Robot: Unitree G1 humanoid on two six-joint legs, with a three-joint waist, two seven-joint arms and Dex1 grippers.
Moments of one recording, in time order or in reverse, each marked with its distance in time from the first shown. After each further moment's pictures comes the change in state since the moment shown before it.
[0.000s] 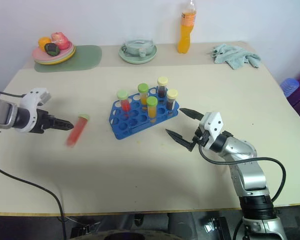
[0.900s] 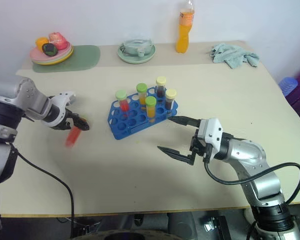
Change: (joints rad) left arm -0.268 -0.180 -0.317 0.364 -0.014 0.001 0.148; right arm 0.036 -0.131 0.035 -0.268 0.121 0.131 0.120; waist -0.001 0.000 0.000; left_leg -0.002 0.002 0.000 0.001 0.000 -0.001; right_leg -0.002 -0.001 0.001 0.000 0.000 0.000
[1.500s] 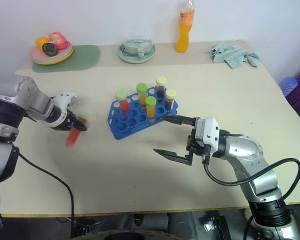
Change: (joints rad) left arm -0.010 0.001 -0.004 0.029 -0.098 0.001 0.117; right arm -0.032 0.002 0.008 -0.004 0.015 -0.014 0.048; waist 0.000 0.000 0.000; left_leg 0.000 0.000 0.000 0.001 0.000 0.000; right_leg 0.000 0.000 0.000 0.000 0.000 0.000
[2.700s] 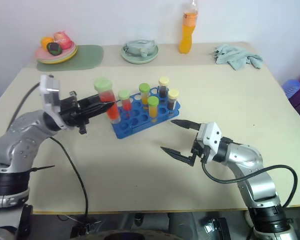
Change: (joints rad) left arm 0.663 -0.252 0.529 -0.743 0.043 -1.147 -0.769; right arm 0.120 0.024 -0.028 0.062 -0.089 -0.045 -0.105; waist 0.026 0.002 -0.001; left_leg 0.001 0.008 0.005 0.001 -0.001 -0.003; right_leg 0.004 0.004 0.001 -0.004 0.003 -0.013
